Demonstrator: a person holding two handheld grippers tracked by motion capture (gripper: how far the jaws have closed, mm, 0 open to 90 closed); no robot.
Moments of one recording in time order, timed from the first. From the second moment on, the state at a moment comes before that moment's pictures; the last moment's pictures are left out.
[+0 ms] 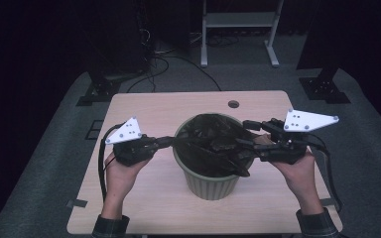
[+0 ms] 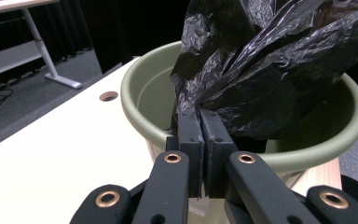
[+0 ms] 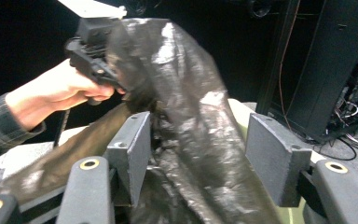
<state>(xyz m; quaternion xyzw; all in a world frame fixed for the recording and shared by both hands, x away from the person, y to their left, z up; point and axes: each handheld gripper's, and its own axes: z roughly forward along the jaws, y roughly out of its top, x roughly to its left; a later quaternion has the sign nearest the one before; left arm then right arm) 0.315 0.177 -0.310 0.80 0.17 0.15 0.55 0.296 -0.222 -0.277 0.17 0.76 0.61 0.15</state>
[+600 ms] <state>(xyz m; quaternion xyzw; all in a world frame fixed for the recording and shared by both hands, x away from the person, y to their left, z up) 0.290 0.195 -0.288 0.79 0.14 0.17 0.57 0.328 -0.206 -0.280 0.21 0.77 0.58 0.17</state>
